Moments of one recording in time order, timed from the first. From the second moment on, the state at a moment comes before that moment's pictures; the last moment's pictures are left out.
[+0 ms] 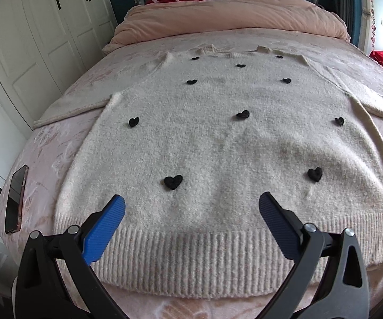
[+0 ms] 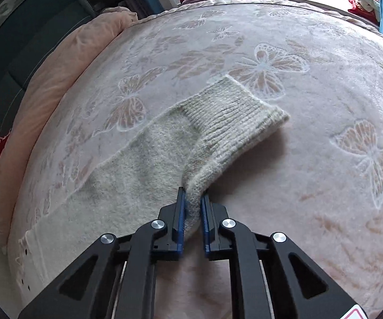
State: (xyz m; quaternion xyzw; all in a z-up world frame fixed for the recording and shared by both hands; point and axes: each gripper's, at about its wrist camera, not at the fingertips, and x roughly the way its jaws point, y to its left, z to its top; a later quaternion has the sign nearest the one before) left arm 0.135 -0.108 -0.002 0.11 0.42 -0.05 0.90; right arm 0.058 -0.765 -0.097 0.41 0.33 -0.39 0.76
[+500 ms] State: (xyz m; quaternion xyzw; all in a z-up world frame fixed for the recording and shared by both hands) left arm 0.147 -0.062 0.011 0.06 0.42 -0.04 0.91; right arm 0.279 -0.510 0.075 0.24 0.25 -0.05 0.94
